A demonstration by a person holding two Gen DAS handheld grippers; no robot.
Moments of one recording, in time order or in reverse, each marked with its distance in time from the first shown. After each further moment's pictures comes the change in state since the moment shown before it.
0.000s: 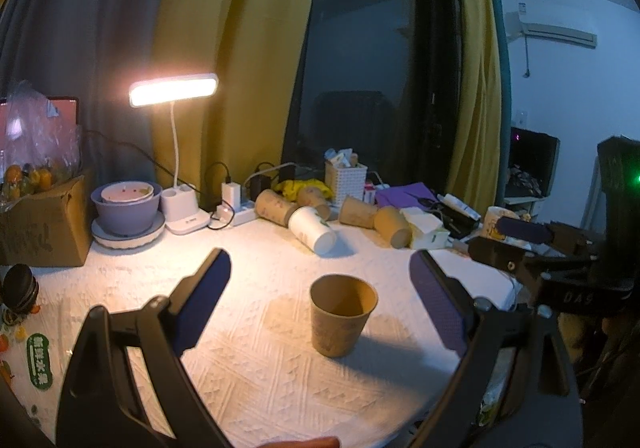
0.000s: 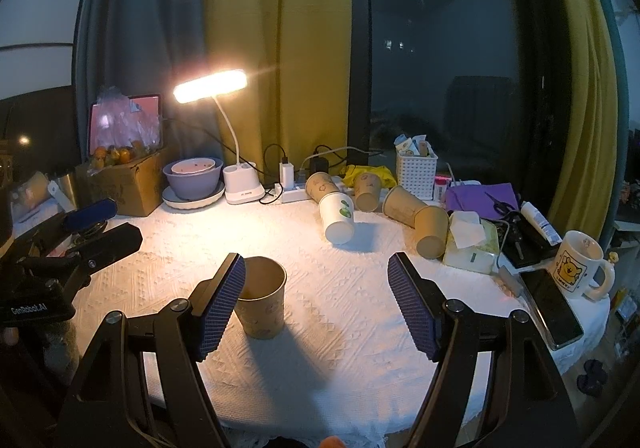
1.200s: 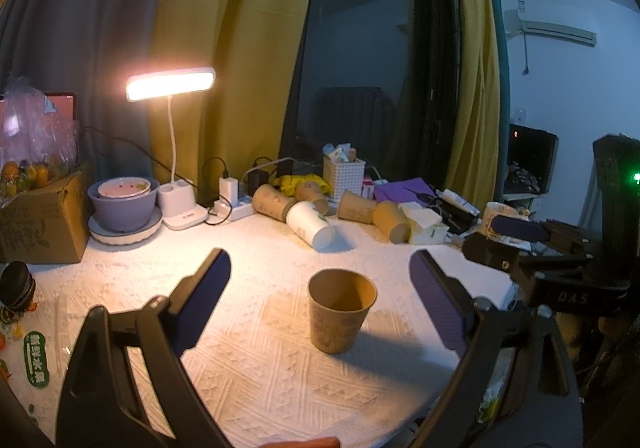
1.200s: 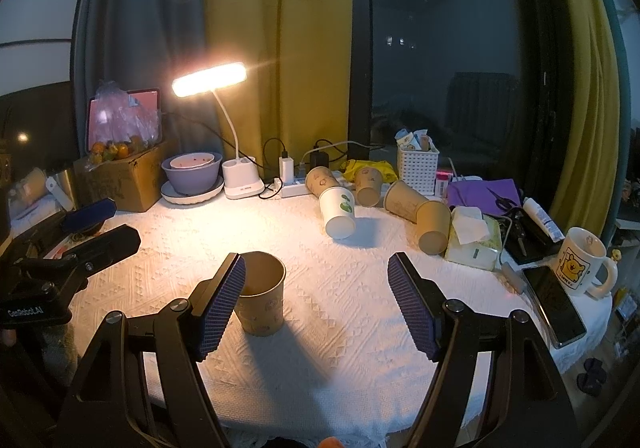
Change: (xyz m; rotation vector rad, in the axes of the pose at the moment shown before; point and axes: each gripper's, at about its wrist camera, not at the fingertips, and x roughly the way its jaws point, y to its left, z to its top) left arm 0.002 -0.002 -0.003 0.002 0.012 -0.006; right arm 0.008 0.004 -0.006 0.002 0.011 -0.002
